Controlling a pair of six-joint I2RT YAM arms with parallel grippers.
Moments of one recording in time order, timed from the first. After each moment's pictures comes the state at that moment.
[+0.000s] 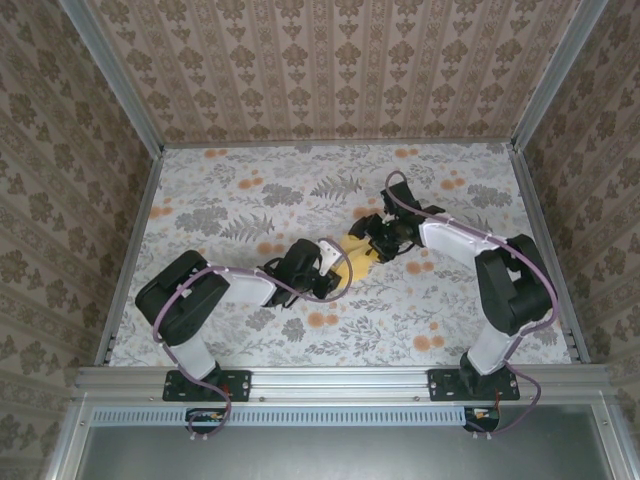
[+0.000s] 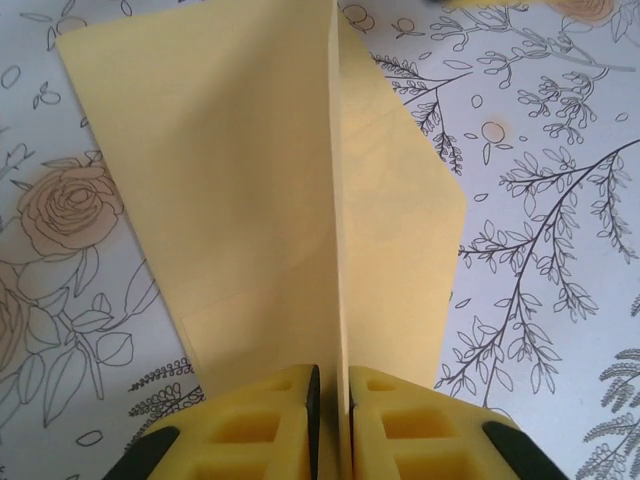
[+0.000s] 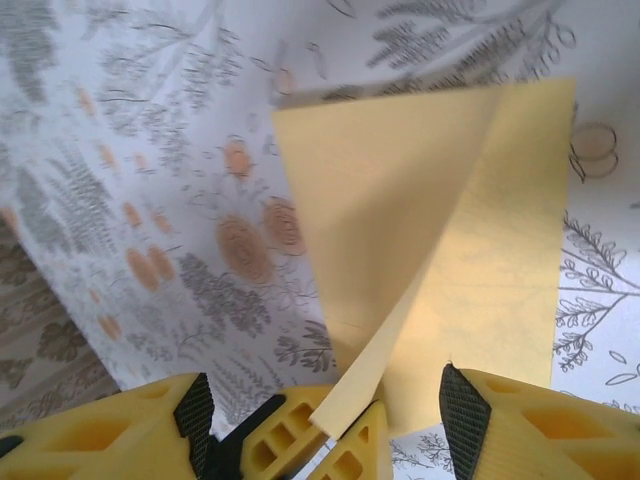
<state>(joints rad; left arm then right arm) -0.84 1.70 0.66 0.31 0.19 -0.09 0.38 1.70 1.08 -0.39 -0.42 1.07</state>
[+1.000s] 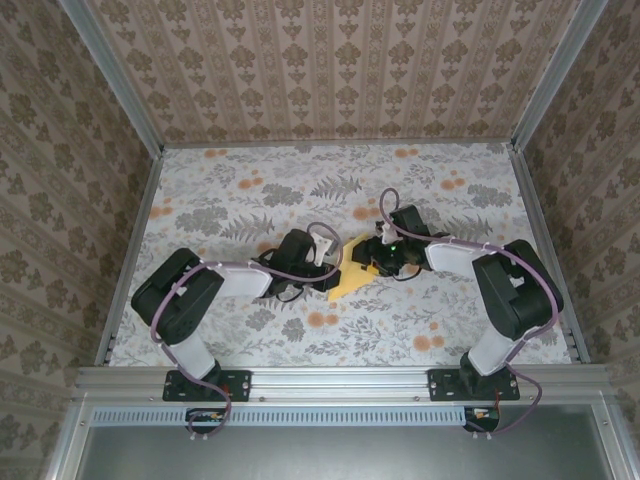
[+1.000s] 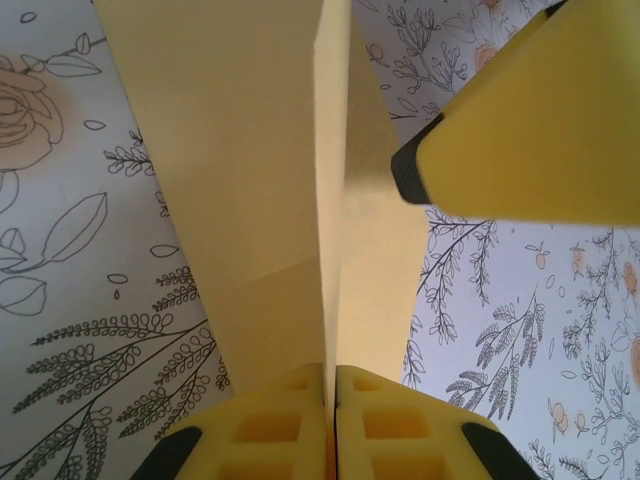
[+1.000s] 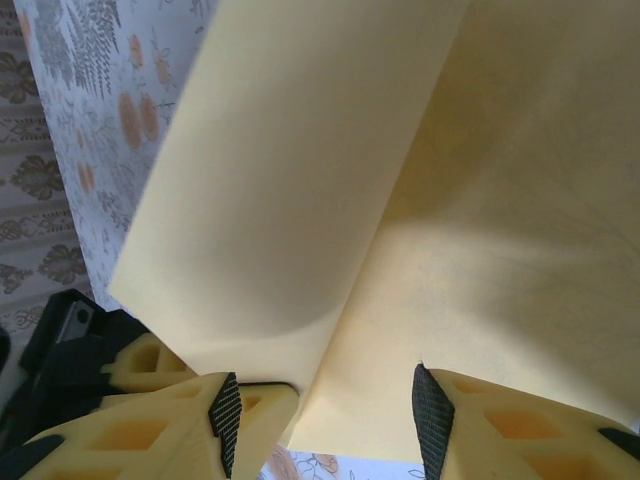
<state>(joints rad) -0.77 1.70 0.71 0.23 0.43 -0.41 0.38 1.68 0.82 -0.09 -0.62 0.76</state>
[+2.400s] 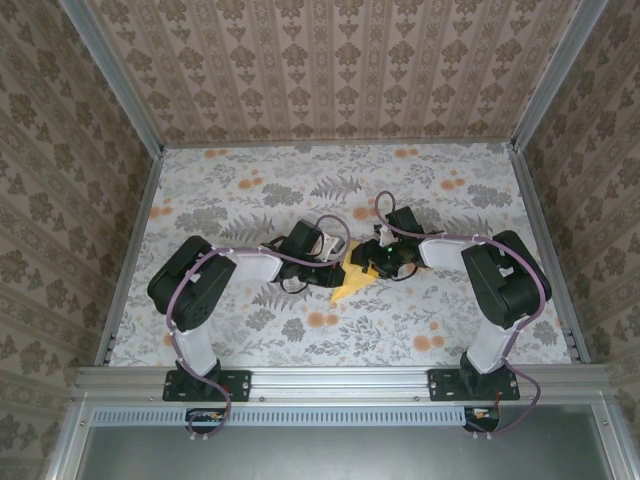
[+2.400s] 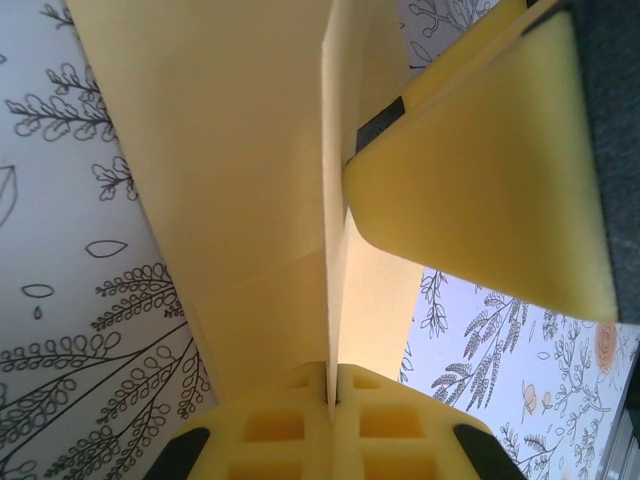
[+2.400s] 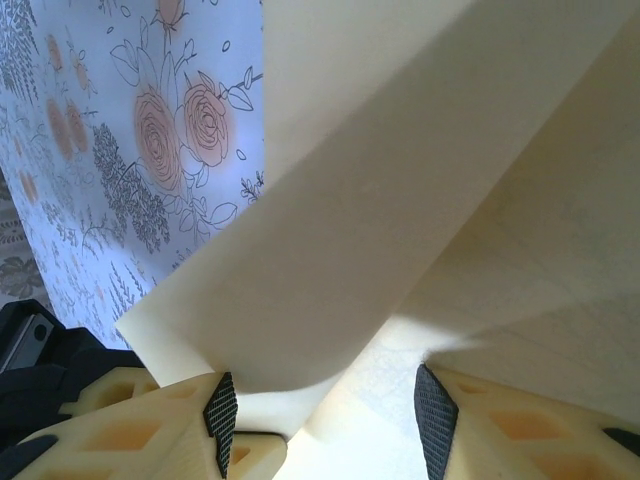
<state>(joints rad) -0.74 1.82 0.87 0.01 0.57 -0.42 0.38 1.76 0.85 -0.11 -0.58 0.74</state>
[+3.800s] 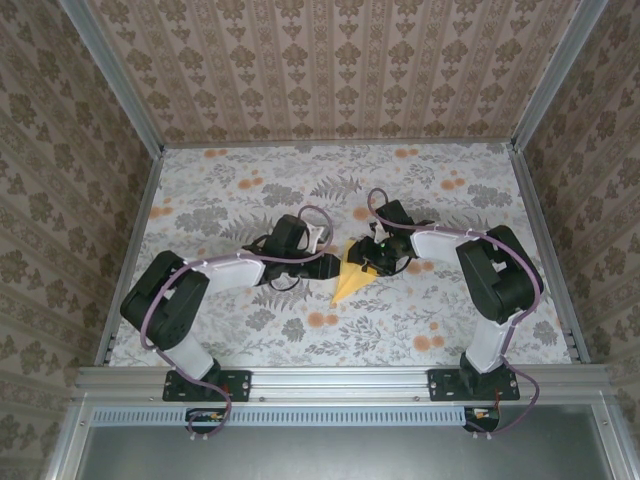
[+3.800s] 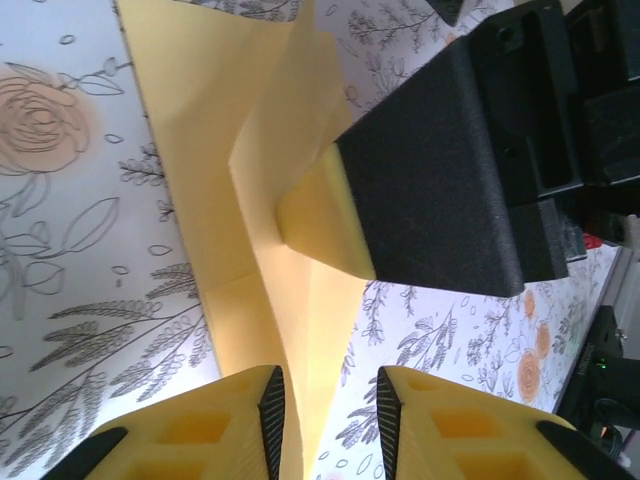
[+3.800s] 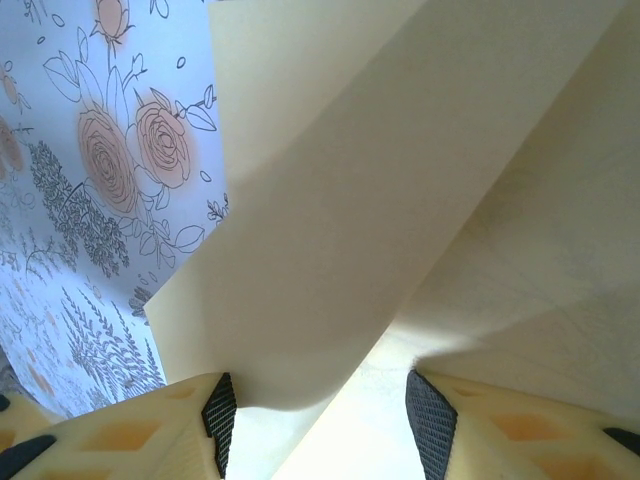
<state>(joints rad) -0.71 1.64 0.79 0.06 0.55 -0.54 0.41 1.82 0.98 -0.31 -0.48 0.73</state>
